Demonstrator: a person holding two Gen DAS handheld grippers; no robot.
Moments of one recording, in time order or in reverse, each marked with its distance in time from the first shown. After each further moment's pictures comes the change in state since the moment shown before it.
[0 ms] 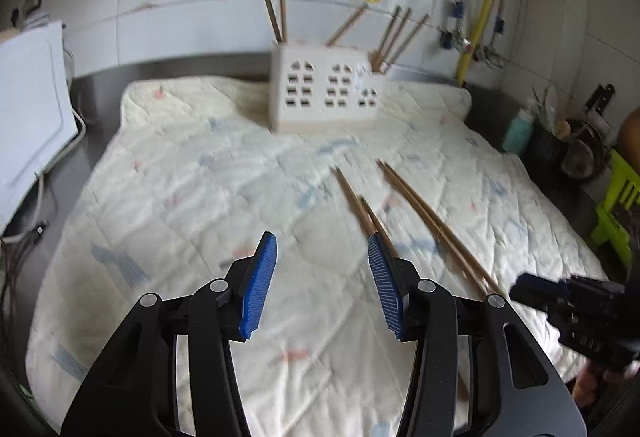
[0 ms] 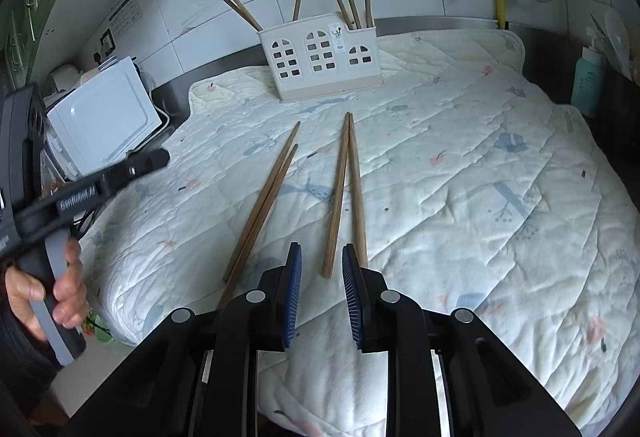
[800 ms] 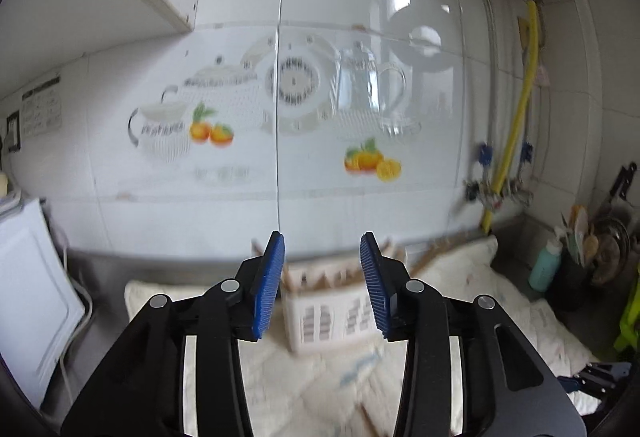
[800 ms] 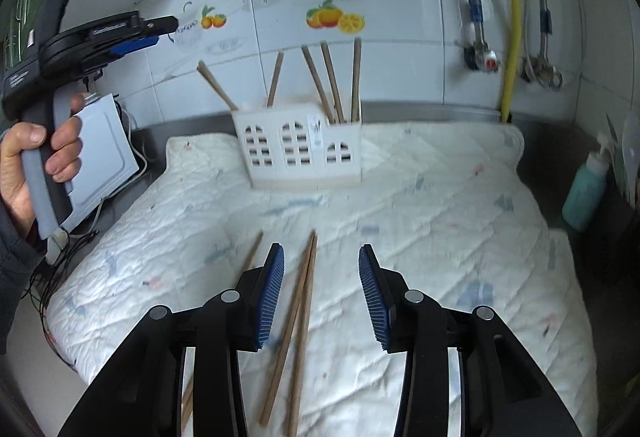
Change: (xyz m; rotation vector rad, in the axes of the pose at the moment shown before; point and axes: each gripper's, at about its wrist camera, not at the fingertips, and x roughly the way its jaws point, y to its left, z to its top) left arm 0.008 -0.010 0.210 0.083 -0.349 0.076; right arm 0.006 -0.022 0.110 -0.101 -0.117 -0.069
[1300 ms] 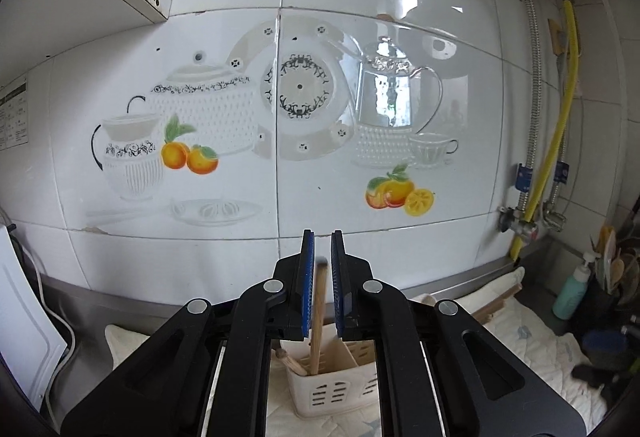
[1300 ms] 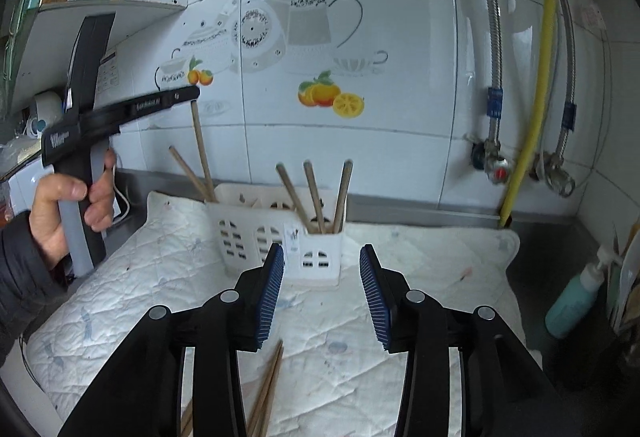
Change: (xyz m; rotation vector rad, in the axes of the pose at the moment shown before) left arm 0.093 0.012 0.048 -0.014 -0.041 0.010; right arm 0.020 -0.012 0.108 -0.108 -0.143 -0.038
